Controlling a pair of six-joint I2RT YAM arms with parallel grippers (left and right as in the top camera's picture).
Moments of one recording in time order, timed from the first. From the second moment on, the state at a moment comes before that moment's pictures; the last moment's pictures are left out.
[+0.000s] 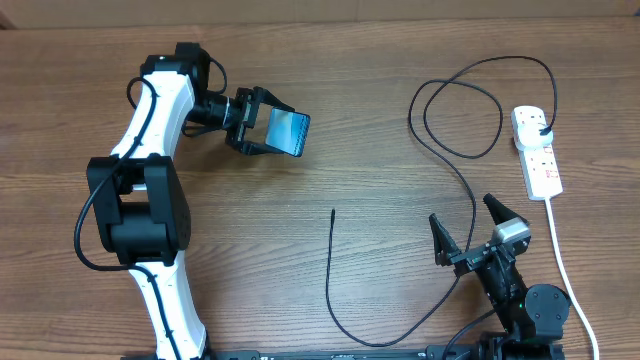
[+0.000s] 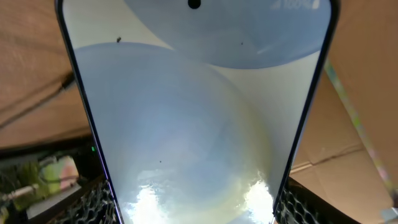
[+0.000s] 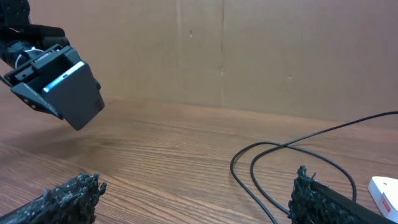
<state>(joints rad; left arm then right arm) -0.01 2.21 1.83 -1.27 1.08 -0.99 -0.06 0.01 0.02 0.00 -0.42 0.02</state>
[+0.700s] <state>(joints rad) -0.01 2.21 1.83 -1.44 1.22 -0.95 -0.06 0.01 0.02 0.00 -0.42 0.02</state>
